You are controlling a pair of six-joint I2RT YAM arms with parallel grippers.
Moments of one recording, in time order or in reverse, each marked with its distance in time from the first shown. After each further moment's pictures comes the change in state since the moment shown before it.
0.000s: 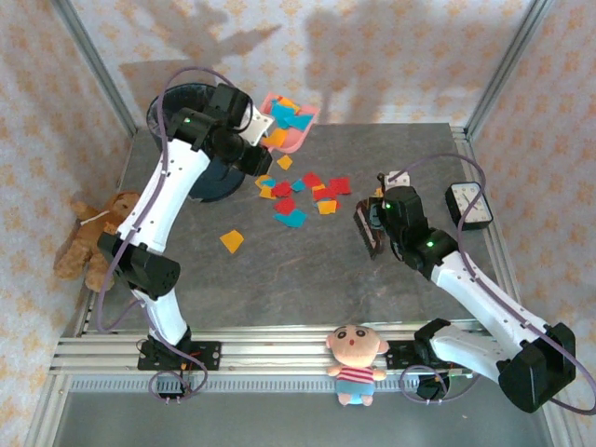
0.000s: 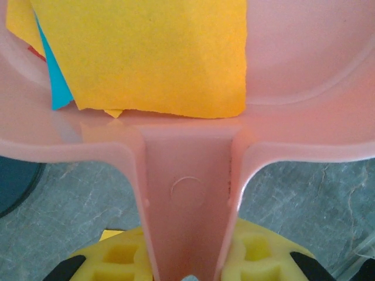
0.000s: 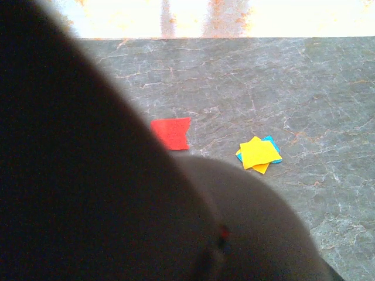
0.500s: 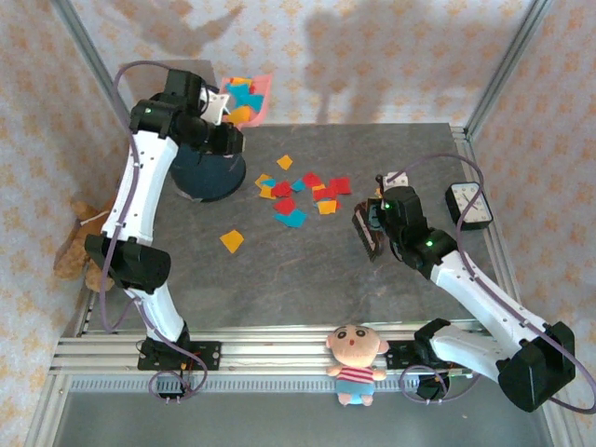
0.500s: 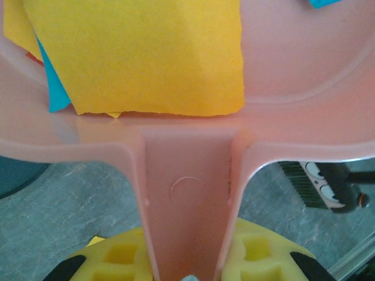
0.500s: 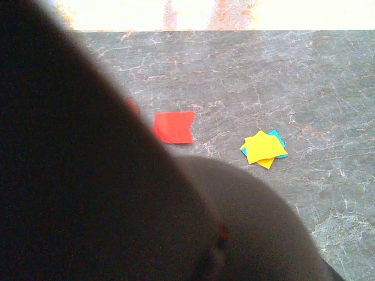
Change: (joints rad) left arm 0.228 0.005 0.031 0.043 0.188 -0.154; right arm 0.000 0.006 0.000 -0.013 -0.019 0.000
